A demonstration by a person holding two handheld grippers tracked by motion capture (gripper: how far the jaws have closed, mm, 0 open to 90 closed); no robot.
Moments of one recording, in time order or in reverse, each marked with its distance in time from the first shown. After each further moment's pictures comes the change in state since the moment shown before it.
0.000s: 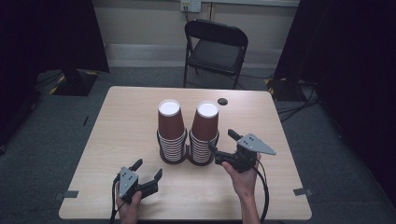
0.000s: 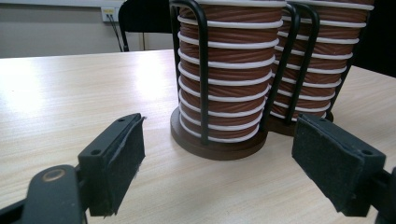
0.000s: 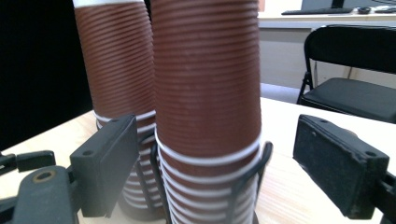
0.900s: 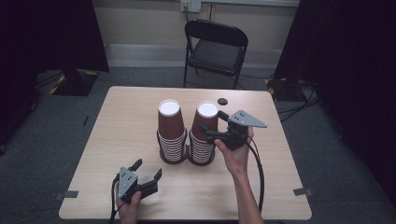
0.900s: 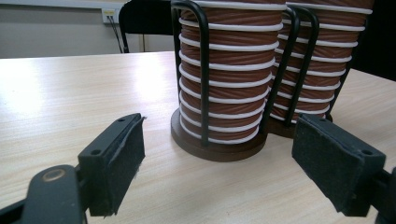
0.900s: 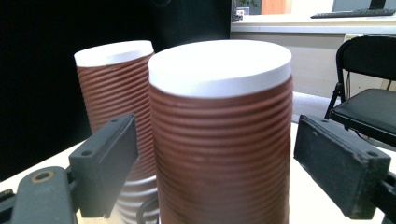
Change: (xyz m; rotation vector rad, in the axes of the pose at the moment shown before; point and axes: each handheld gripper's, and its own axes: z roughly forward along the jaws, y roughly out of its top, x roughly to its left) left arm 0.001 0.000 -0.001 -0.010 -0.001 -0.010; right arm -0.008 0.043 0.044 0.007 0.102 0.008
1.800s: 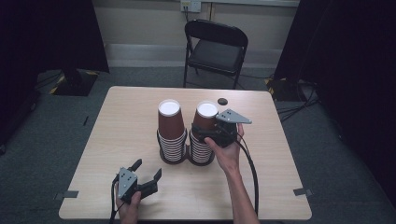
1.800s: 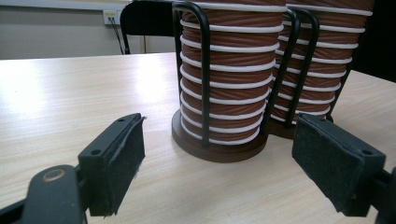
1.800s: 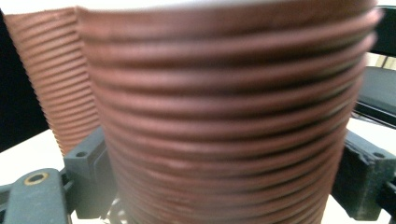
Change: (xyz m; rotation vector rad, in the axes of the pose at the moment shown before) left arm 0.000 0.000 -0.001 -0.004 0.004 0.004; right arm -0.001 -0.017 0.034 0.097 -0.041 -0.013
